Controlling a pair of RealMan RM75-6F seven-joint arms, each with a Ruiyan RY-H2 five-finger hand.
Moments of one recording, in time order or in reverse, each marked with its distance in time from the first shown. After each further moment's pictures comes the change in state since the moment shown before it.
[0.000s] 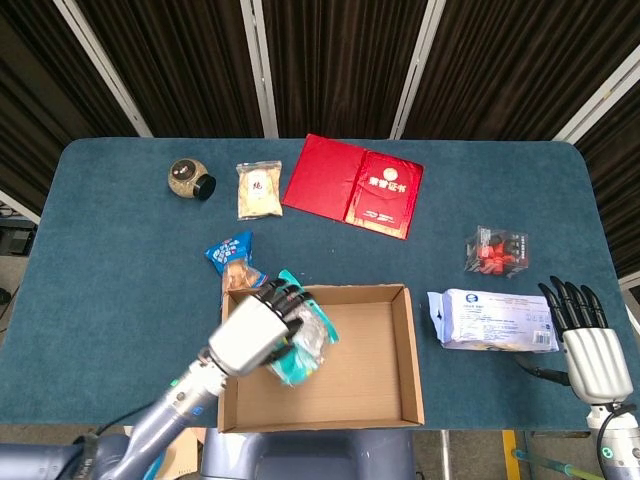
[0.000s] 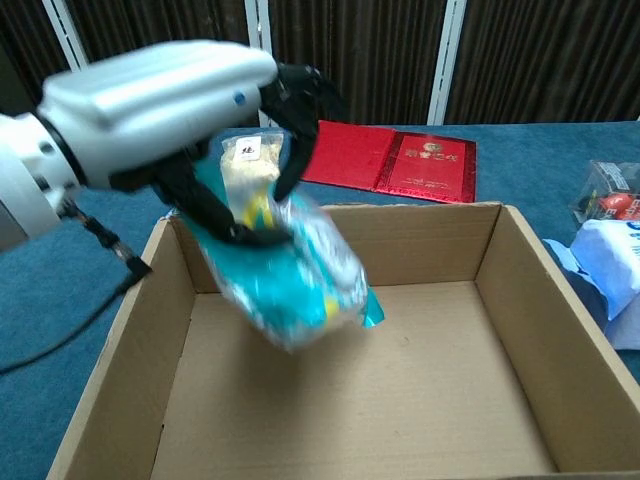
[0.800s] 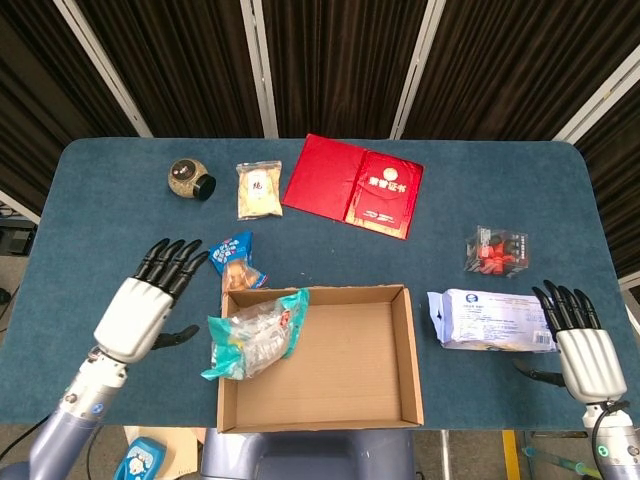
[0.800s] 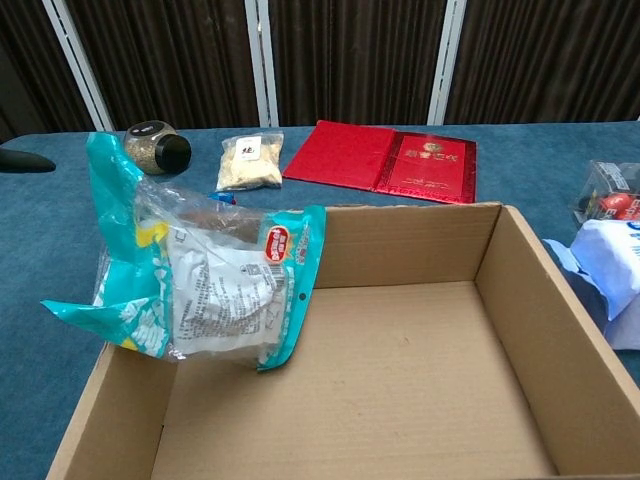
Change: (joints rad) left arm 0.205 0.403 0.064 -0.090 0.060 0.244 -0.325; right arm 0.012 0.011 -0.011 -0.034 0.027 -0.060 -0.041
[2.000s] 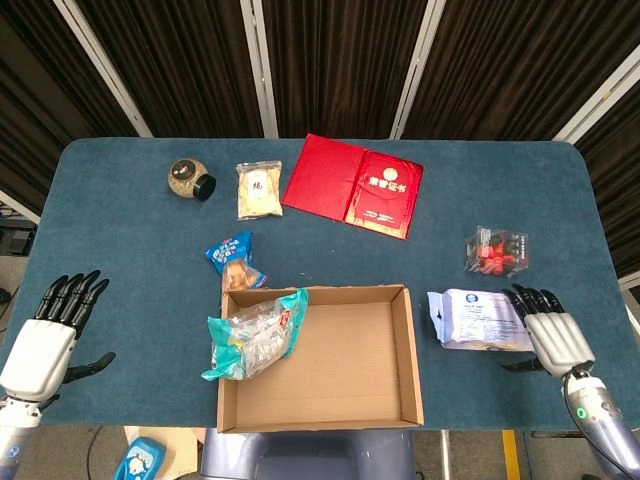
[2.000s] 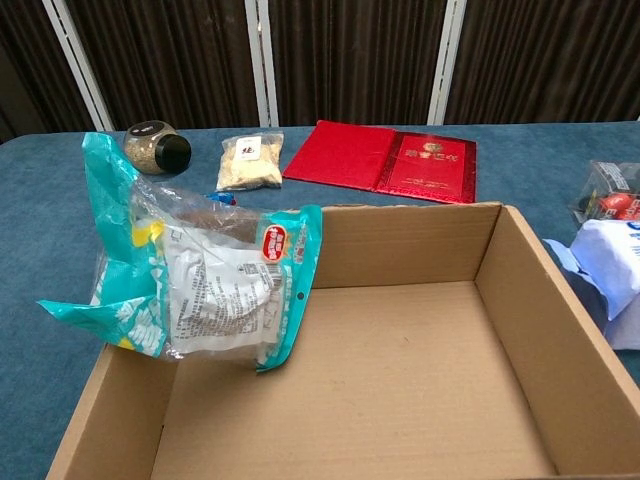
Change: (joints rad) left arm 0.256 0.046 0.131 0.282 0.116 0.206 -0.250; right arm 0.203 0.128 0.022 -0.140 0.286 -0.451 -0.130
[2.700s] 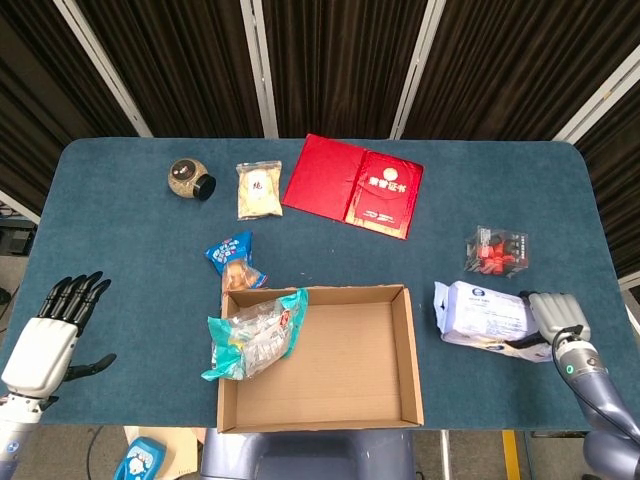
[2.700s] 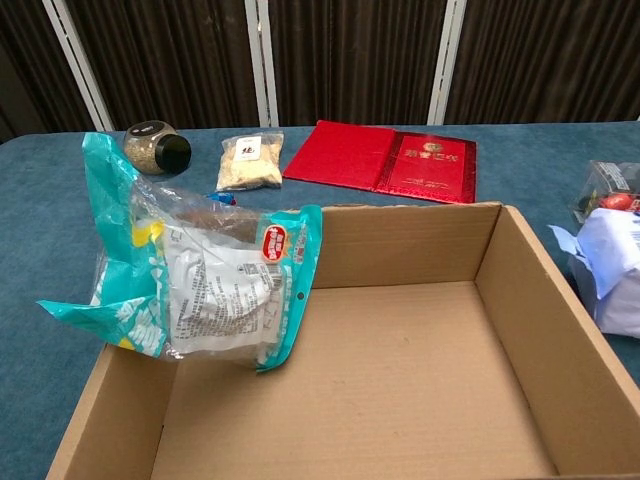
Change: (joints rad) left arm 0.001 0.023 -0.013 -0.011 -0.025 -0.066 -0.042; right arm 0.147 -0.127 0.024 0.232 0.301 -0.178 -0.125
